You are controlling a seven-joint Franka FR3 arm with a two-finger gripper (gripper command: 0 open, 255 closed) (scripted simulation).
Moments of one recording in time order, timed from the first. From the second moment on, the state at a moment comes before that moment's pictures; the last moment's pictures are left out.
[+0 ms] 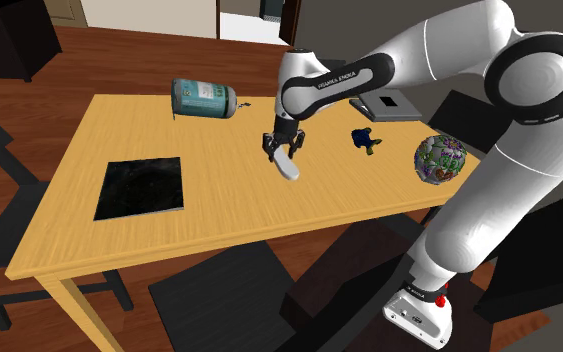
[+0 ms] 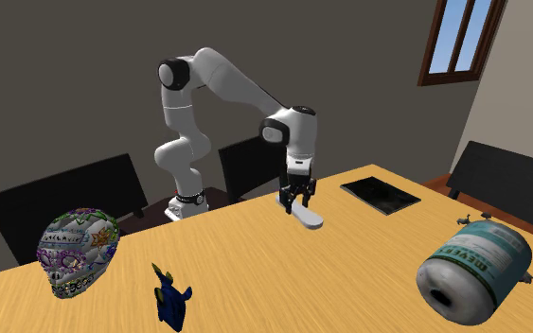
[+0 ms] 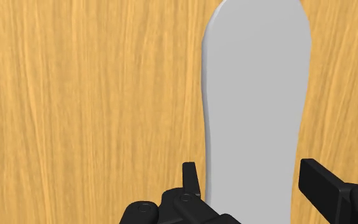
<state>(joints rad) -0.05 -0.01 0.10 -2.20 -0.02 2.19 0.47</state>
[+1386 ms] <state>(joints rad) -0.05 -0.10 0.10 -2.01 -0.01 1.91 0.46</state>
